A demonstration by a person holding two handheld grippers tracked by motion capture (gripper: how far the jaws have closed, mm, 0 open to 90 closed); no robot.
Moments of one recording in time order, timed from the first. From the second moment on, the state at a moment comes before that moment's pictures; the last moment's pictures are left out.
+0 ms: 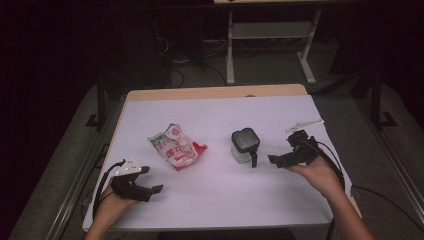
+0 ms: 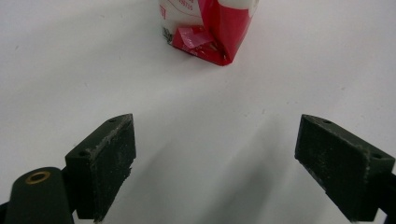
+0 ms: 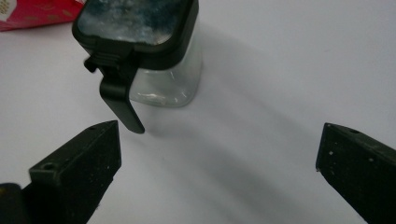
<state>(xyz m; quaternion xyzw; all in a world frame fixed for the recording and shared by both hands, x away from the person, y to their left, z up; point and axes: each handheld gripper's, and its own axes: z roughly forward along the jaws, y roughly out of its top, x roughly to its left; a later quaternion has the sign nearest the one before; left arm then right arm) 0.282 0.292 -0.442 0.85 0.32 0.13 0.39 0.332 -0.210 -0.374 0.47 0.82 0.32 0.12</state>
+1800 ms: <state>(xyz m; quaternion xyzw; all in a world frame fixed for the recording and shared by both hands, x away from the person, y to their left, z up) 0.283 0.288 -0.445 0.86 0.31 0.11 0.38 0.415 -0.094 -0.369 0.48 0.85 0.22 0.05</state>
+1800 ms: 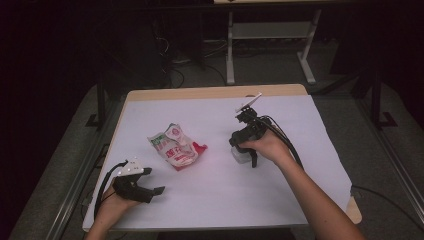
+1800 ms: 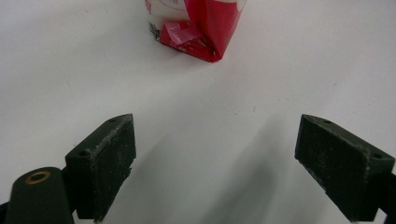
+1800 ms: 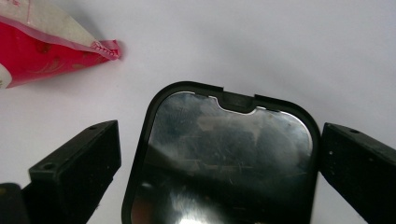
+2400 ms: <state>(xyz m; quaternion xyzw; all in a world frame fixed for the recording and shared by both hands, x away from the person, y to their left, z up) 0.283 0.287 -0.446 0.86 0.31 0.11 0.39 0.420 -0.086 -0.388 0.48 0.85 0.19 0.05</state>
